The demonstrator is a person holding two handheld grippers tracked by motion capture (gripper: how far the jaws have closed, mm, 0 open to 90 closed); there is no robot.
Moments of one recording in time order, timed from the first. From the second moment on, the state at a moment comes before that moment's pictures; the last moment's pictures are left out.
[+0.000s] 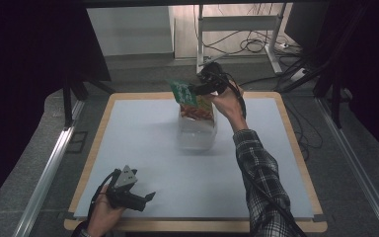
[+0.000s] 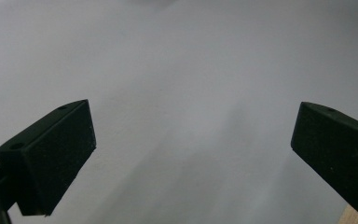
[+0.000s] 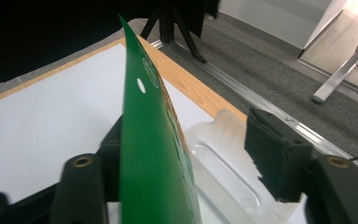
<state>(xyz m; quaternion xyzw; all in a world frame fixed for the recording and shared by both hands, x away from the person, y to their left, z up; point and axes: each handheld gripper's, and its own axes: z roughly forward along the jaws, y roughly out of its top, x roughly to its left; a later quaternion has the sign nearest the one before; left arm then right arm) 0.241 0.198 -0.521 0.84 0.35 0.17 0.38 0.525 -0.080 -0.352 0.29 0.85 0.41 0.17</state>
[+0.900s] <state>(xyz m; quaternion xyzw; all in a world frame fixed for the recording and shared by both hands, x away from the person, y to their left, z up) 0.241 0.197 -0.522 0.84 0.35 0.17 0.37 0.502 -0.088 -0.348 0.28 0.84 0.43 0.15</state>
